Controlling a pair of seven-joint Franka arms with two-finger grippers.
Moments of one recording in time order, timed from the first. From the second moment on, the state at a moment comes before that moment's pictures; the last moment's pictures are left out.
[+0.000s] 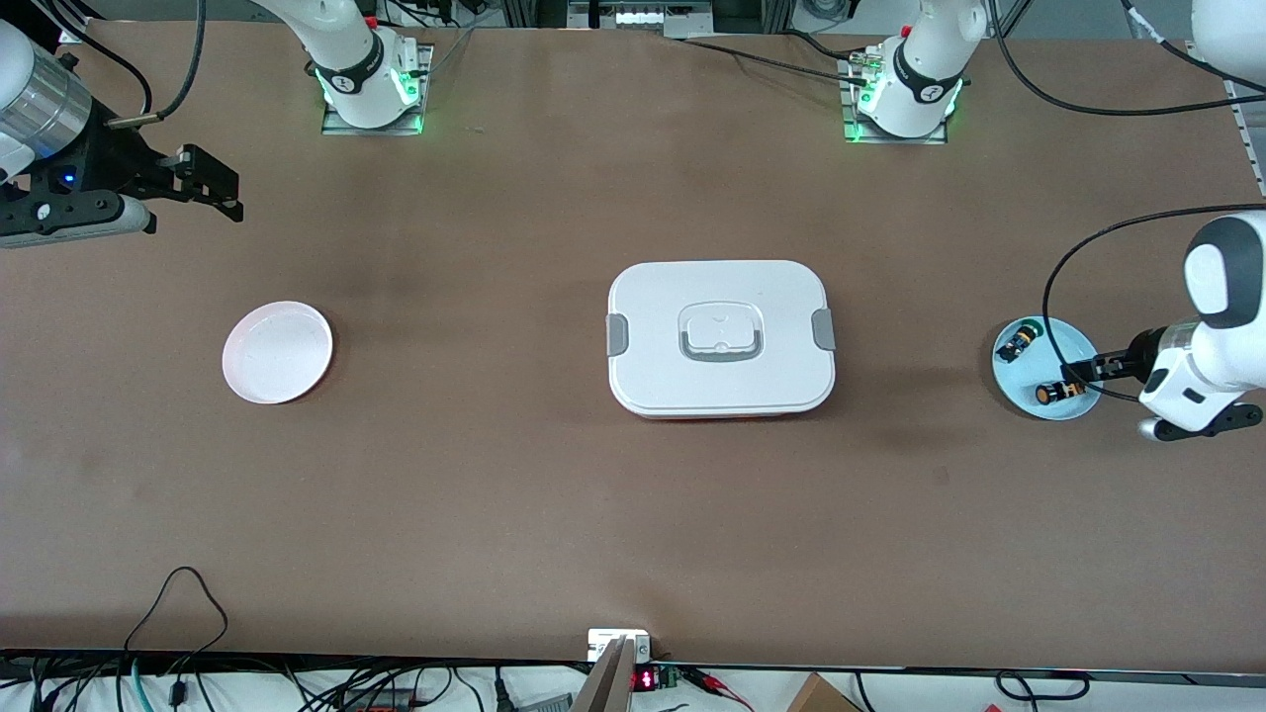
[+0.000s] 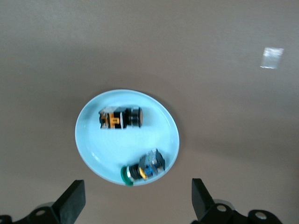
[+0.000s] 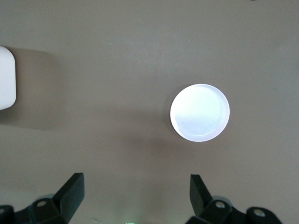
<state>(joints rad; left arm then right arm) 0.18 0.43 0.04 -1.72 0.07 1.96 -0.04 0.26 -0.03 -0.14 -1.62 0.02 1.55 -0.02</state>
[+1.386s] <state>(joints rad) 0.30 0.56 0.03 -2.00 0.07 2.63 0.11 0.26 -0.03 -0.14 -1.62 0.02 1.55 -0.02</state>
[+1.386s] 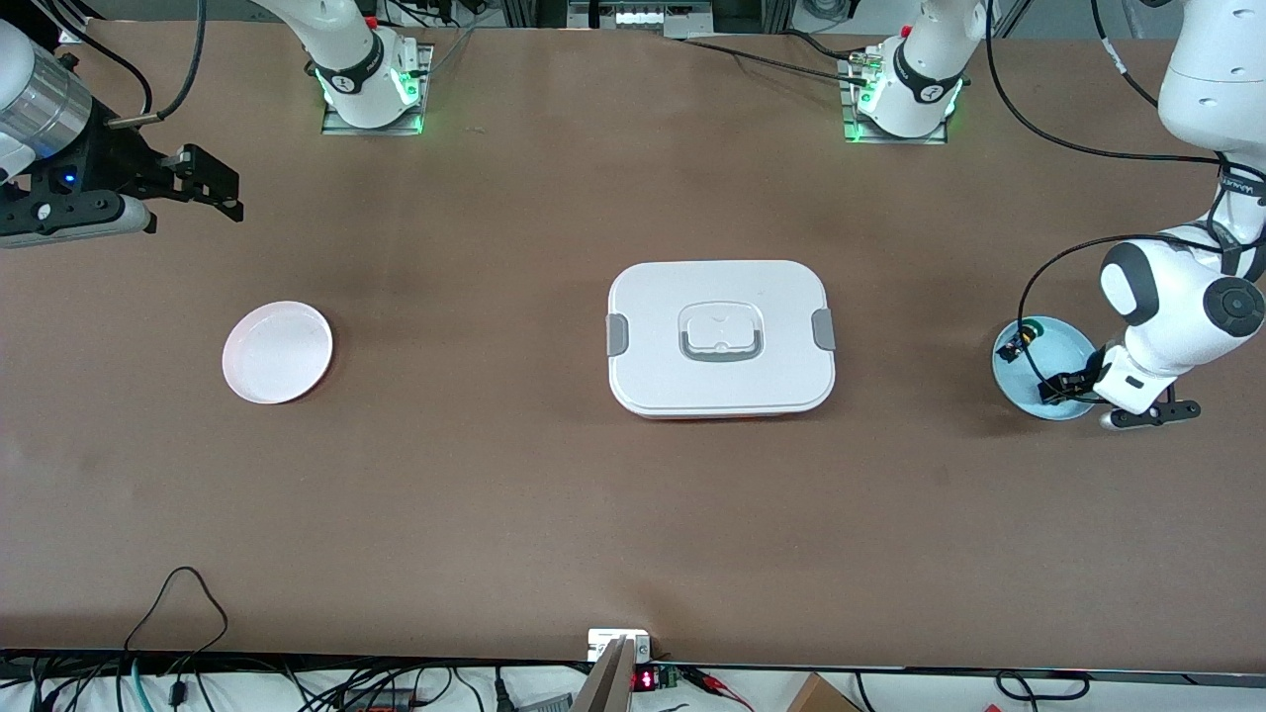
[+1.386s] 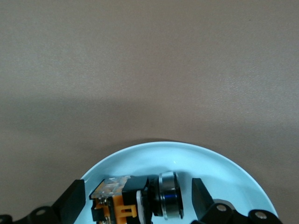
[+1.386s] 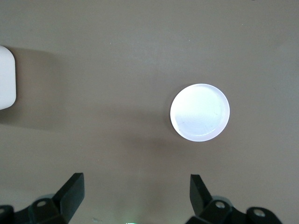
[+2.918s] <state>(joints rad) 0.28 0.47 -0.15 -1.57 0.01 1.75 0.08 0.26 -0.03 -0.14 -1.62 0.02 1.55 -0.02</state>
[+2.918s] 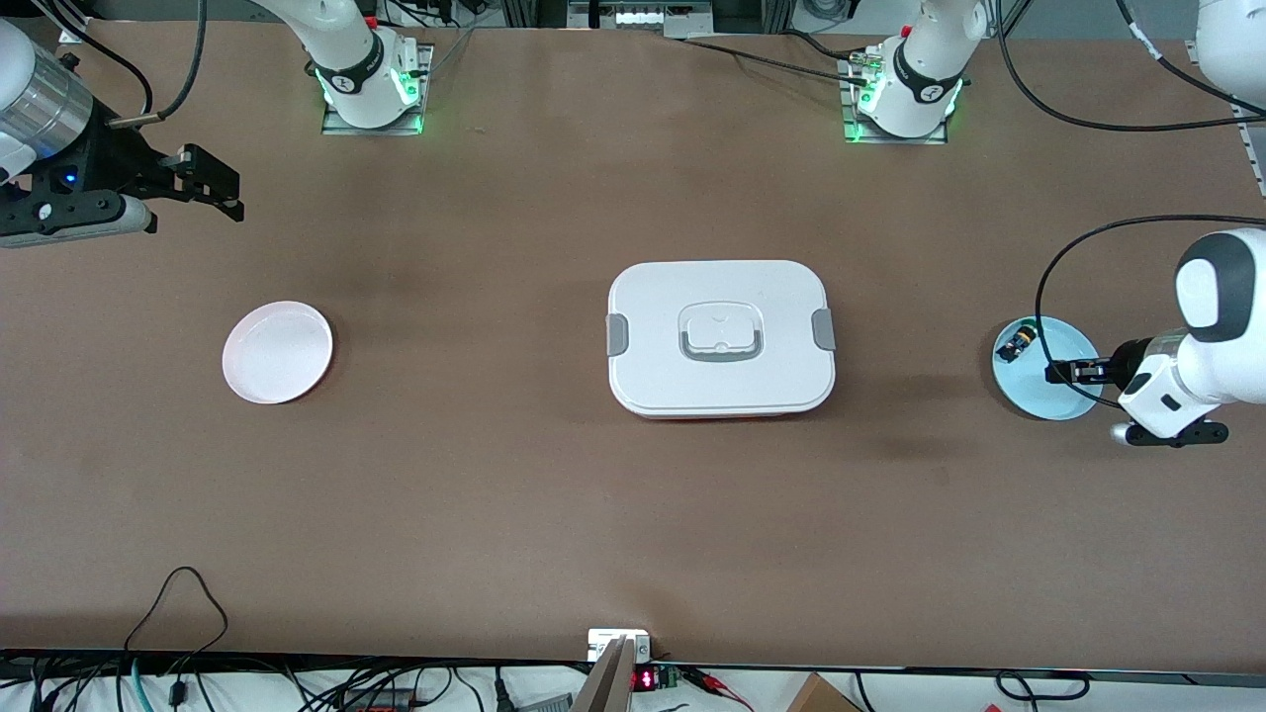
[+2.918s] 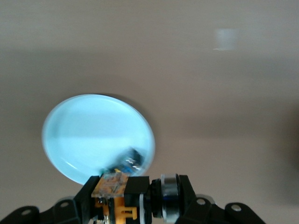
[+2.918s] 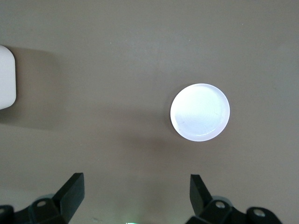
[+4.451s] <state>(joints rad) 0.14 0.53 -0.48 -1.47 -1.12 1.91 1.18 0.25 -0.01 -0.15 -1.62 -0.02 1.57 -0.02</state>
